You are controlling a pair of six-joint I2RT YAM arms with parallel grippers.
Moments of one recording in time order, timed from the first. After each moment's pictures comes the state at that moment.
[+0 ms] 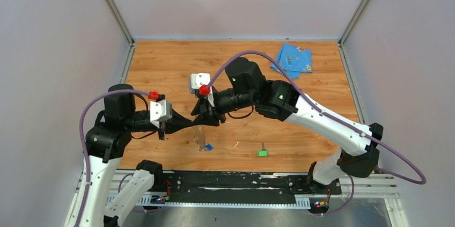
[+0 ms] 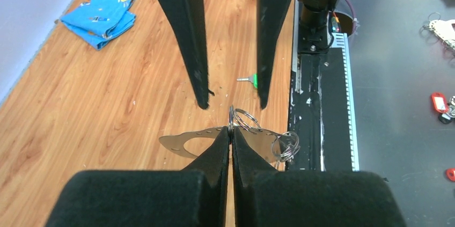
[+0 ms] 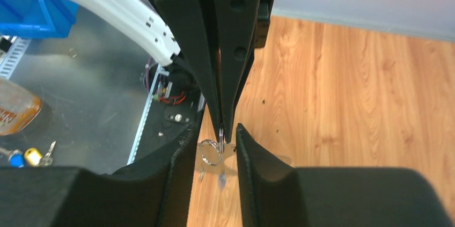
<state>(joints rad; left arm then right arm) -0.22 0.68 1.11 -0.91 1.13 0.55 1.14 1.47 1.72 -0.56 -0.55 -0.25</state>
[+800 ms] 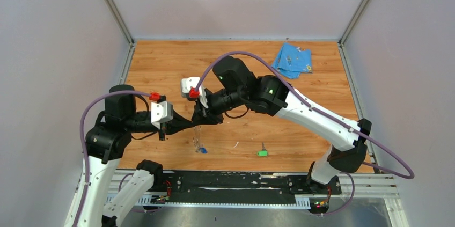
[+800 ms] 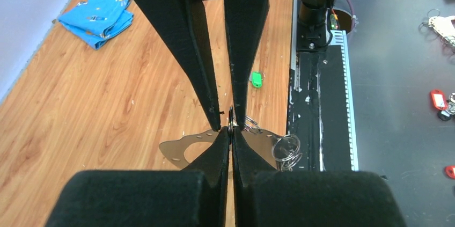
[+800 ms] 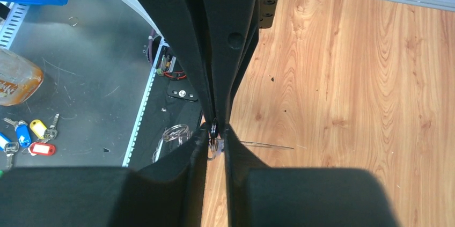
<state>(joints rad) -0.26 0.68 1.11 -0.91 1.10 0.55 1.14 1.58 1.85 -0.77 -0.57 -0.33</state>
